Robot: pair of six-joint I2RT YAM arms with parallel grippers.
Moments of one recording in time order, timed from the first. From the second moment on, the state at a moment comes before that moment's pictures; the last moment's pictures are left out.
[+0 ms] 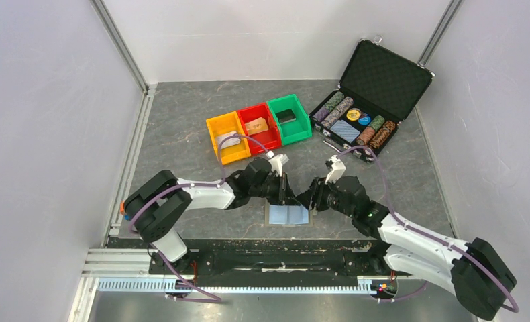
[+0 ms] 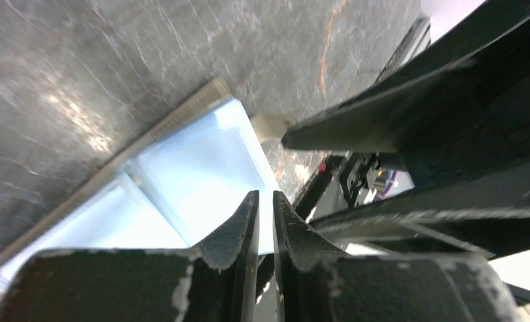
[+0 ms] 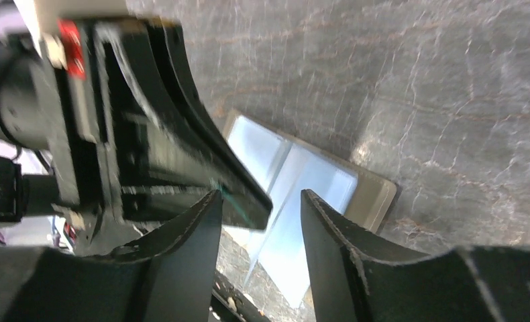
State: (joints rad) left arm -0.86 1.64 0.70 0.36 0.42 -0.80; right arm 0.73 0.93 0.28 0.18 -0.10 0.65
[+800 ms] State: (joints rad) left arm -0.67 1.31 0.66 0.02 0.26 -0.78; right arm 1.01 1.16 0.45 0.23 0.07 0.67
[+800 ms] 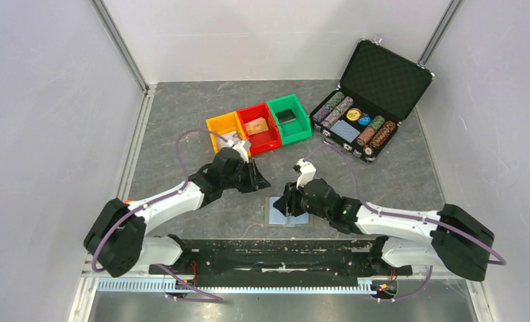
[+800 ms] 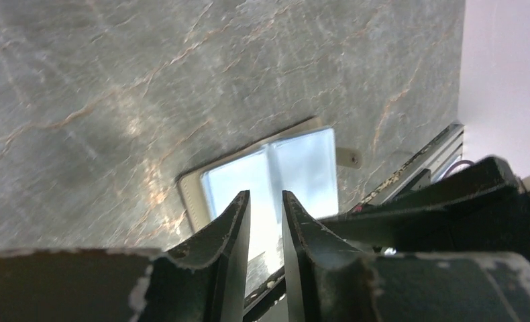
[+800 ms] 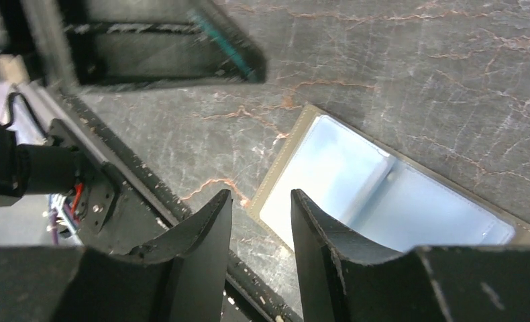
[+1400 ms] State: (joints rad) left arm -0.66 0.95 0.46 -0.13 0.04 -0.75; right arm 1.07 1.50 0.66 0.05 0.23 0.68
